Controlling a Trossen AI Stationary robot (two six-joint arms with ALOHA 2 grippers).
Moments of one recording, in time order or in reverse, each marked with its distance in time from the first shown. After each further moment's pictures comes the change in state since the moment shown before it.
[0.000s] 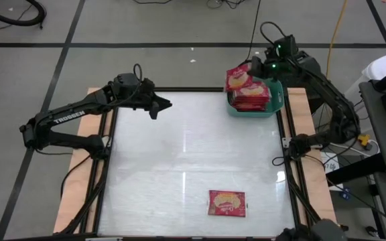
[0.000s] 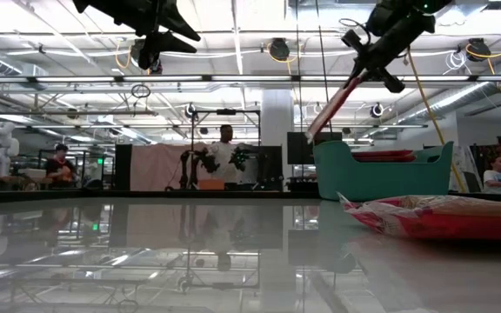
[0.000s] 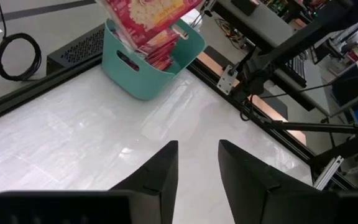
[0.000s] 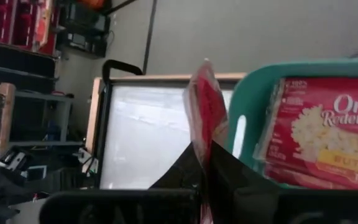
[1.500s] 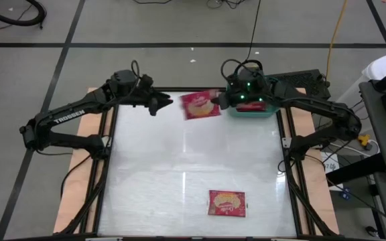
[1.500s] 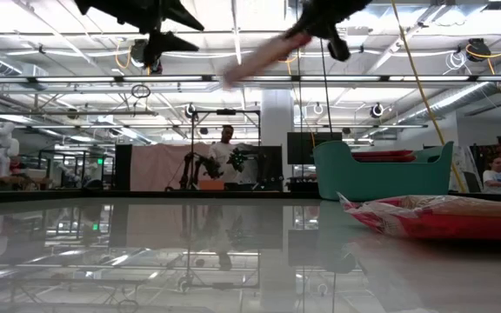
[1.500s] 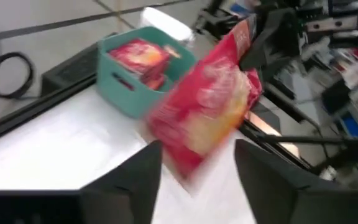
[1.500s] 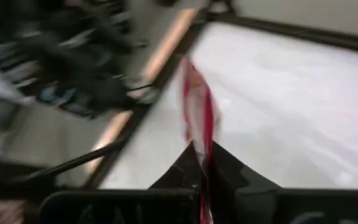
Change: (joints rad) left arm 0.033 -0.001 0.000 0.074 0.040 0.008; right arm 0.707 0.005 -0.013 0.287 0.296 0.096
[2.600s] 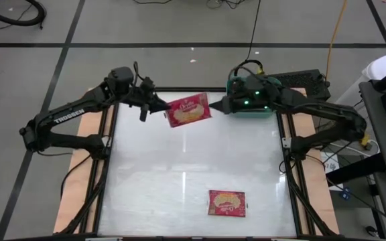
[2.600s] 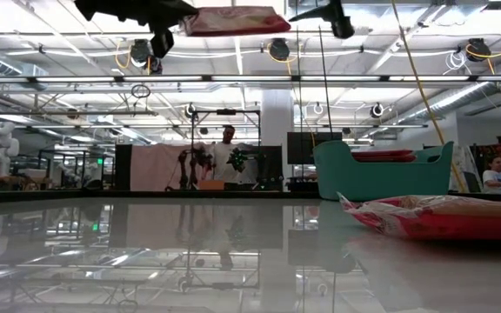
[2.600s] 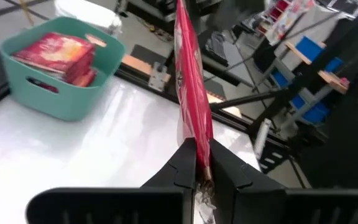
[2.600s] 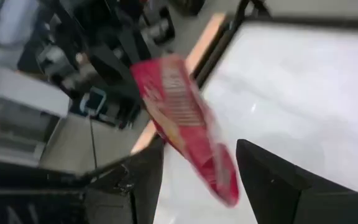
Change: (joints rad) left arm 0.049 -0.003 0.000 0.032 0.355 0.142; right arm 0.126 -0.074 0.002 0.030 0.104 0.142
